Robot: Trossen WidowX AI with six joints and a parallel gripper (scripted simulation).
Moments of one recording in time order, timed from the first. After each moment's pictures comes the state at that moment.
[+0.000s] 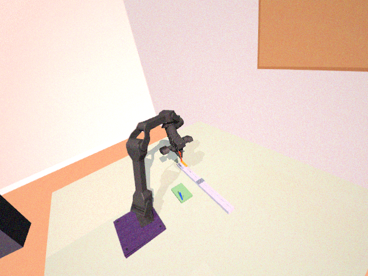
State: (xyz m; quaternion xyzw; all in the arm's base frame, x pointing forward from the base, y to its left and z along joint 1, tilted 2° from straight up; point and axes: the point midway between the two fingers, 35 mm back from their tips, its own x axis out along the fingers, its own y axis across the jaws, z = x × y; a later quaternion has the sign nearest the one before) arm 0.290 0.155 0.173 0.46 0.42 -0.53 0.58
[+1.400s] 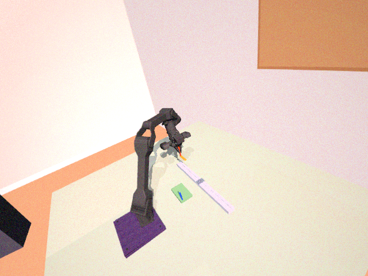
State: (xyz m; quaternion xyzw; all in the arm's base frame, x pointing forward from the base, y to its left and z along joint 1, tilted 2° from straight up) arm 0.314 0.218 0.165 0.45 0.43 -0.51 0.59
